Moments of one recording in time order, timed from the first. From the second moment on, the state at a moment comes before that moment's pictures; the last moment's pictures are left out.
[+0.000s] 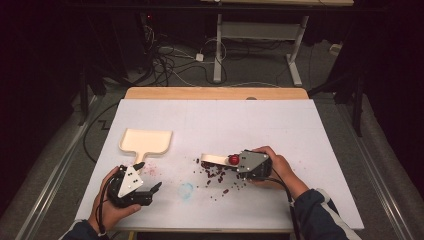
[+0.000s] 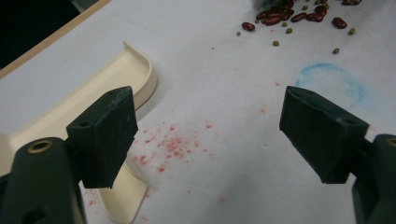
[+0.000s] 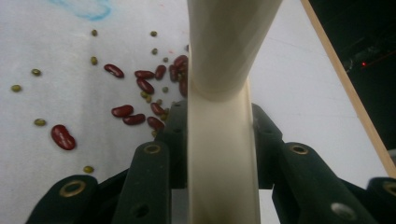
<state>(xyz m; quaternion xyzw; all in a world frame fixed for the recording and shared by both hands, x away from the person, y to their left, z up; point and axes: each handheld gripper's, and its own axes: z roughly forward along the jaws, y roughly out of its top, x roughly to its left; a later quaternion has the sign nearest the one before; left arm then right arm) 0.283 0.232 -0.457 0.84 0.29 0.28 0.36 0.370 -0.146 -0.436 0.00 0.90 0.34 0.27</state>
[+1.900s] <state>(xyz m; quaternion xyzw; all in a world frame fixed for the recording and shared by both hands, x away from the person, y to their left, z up) 0.285 0.241 -0.452 0.82 0.31 0.28 0.39 0.369 -0.127 -0.419 0.15 0.91 0.37 0.06</state>
